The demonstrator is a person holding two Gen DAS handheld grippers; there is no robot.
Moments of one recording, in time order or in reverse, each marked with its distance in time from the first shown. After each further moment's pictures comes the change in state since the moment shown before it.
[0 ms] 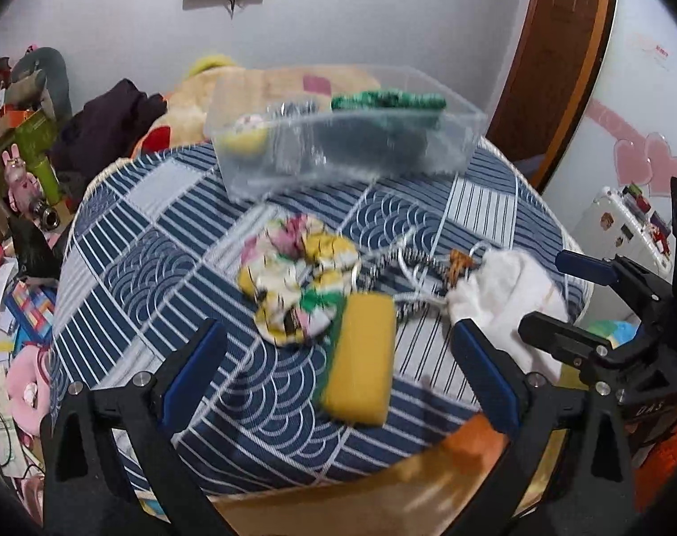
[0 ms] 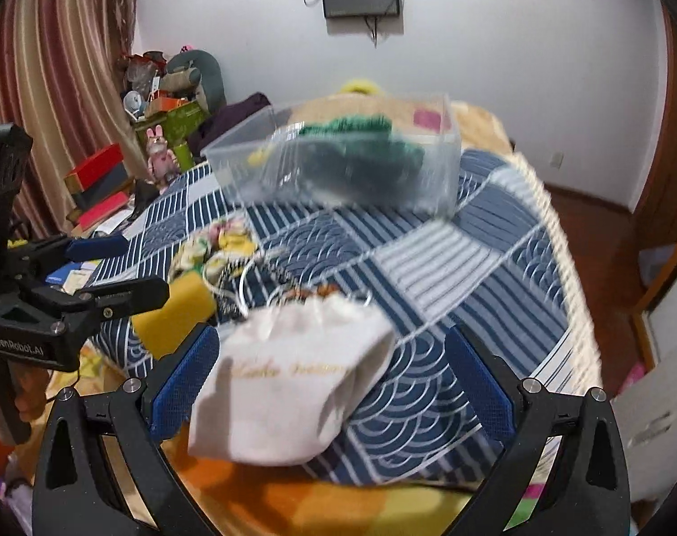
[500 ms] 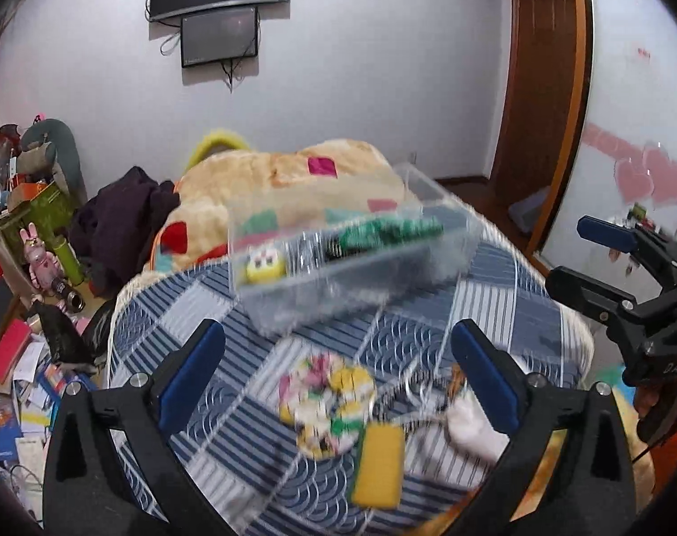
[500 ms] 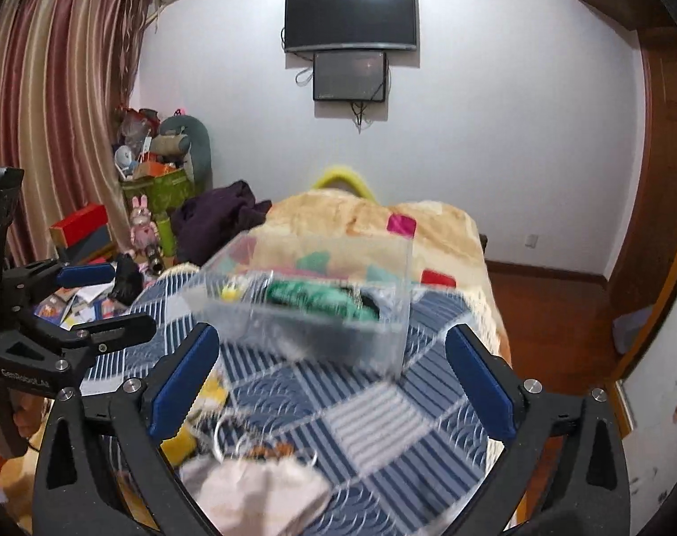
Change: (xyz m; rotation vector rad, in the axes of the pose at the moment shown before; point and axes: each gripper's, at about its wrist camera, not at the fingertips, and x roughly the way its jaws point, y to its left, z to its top) left arm -0.039 -0.007 0.066 0.098 -0.184 0.065; right arm -0.045 -0.004 0.066 -0.069 -0.243 -0.088
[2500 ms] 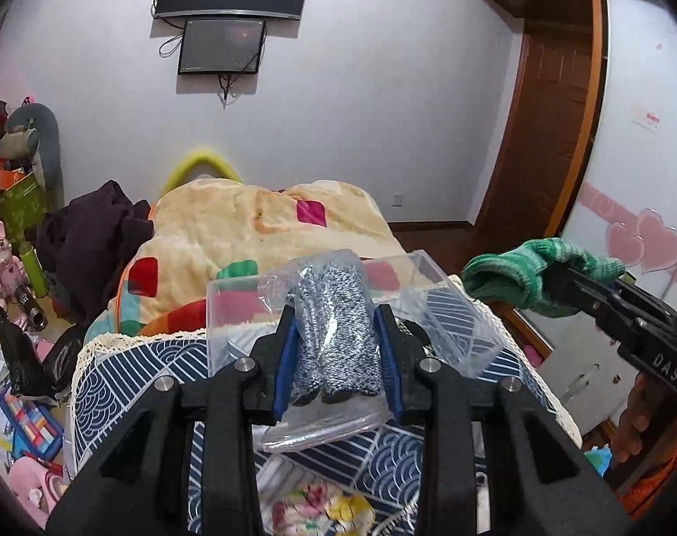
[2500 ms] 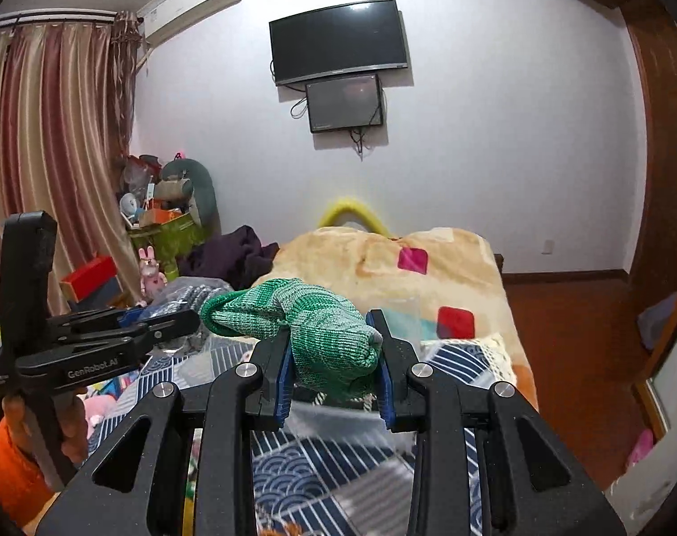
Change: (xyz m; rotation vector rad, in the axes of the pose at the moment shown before) left arm 0.058 0.042 0.093 -0.116 -0.109 -0.090; right arm 0.039 -0.018 0.058 0.089 -0.115 0.056
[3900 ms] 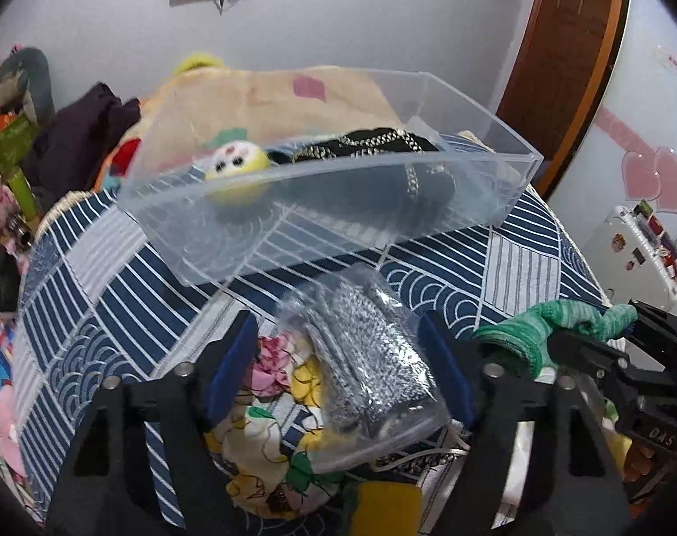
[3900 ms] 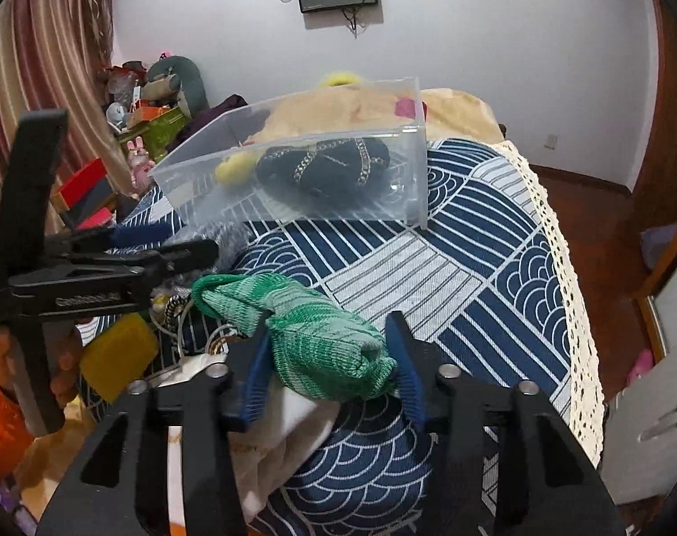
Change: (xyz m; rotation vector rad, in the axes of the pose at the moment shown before) left arm 0.046 -0.015 -0.119 -0.021 0.294 -0.004; right arm 0.002 -0.006 -0.117 0.040 0.342 -0.002
